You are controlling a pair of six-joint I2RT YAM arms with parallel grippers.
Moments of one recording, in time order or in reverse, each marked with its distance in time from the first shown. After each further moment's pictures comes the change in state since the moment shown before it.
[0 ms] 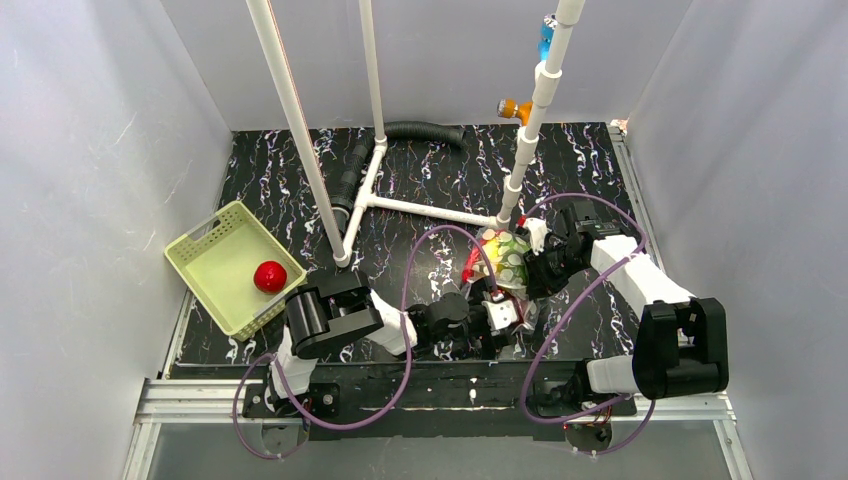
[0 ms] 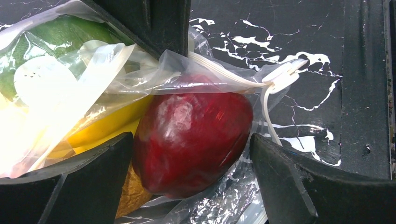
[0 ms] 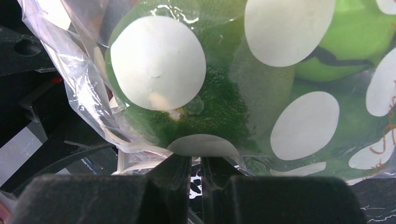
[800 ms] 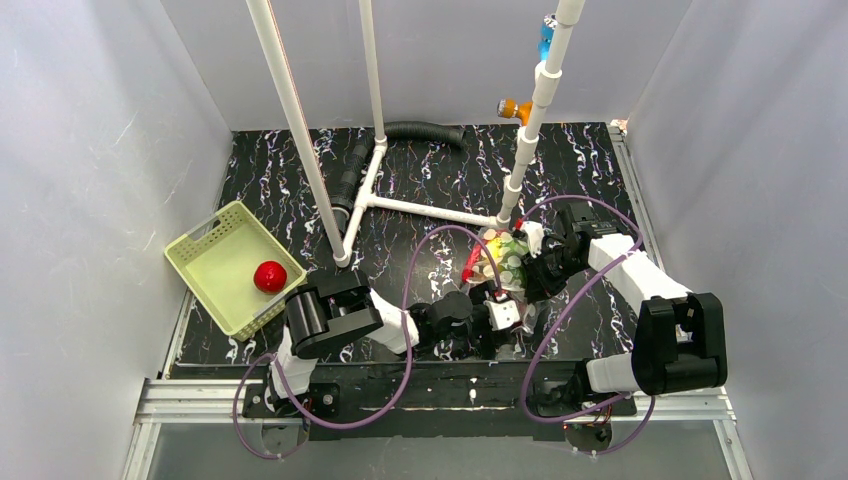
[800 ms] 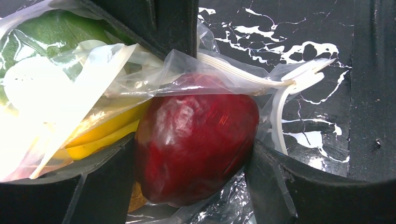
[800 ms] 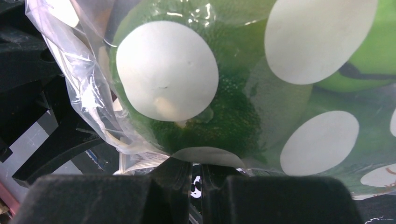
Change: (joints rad) left arm 0.000 0.000 0.019 -0.061 -0.003 0.017; right arm 0.013 0.024 0.000 -0.025 -0.025 -0.023
